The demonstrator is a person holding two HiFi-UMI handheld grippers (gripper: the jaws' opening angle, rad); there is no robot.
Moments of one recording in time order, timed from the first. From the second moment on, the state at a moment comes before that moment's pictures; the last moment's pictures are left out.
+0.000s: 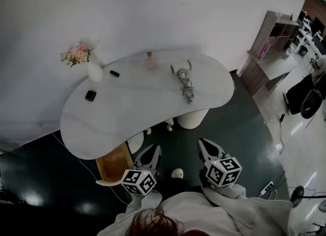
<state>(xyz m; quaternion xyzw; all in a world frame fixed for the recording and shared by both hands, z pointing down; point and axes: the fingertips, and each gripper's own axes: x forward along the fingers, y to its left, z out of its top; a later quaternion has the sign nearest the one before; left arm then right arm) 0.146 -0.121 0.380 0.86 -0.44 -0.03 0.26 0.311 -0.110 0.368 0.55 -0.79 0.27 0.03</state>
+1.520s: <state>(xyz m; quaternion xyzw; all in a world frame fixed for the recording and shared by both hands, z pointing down) 0.161 -0.303 0.415 0.82 -0.48 -0.04 0.32 0.339 -0.323 0.397 0.53 -0.79 0.29 0.08</state>
